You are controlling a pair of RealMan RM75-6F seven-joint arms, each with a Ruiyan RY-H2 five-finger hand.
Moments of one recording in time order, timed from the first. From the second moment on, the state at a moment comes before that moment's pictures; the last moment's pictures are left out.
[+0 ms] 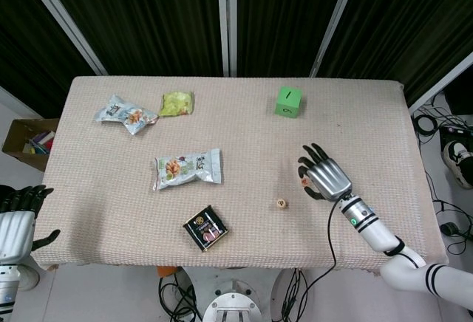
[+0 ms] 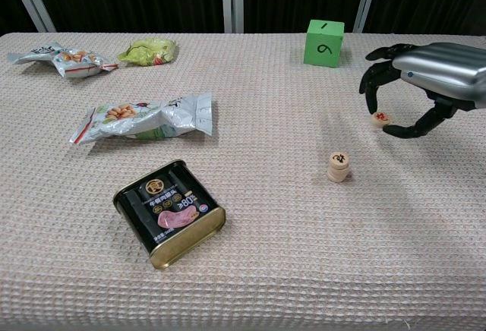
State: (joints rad) left arm 0.00 -1.15 -0.01 -1.61 1.50 1.55 0.18; right arm 0.63 -1.40 0.05 -1.40 -1.52 1.00 -0.14
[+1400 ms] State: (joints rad) left arm 0.01 -1.16 -0.01 -1.59 1.49 1.55 0.16; right arm 0.71 -1.39 0.01 -1.54 -1.56 0.91 -0.30
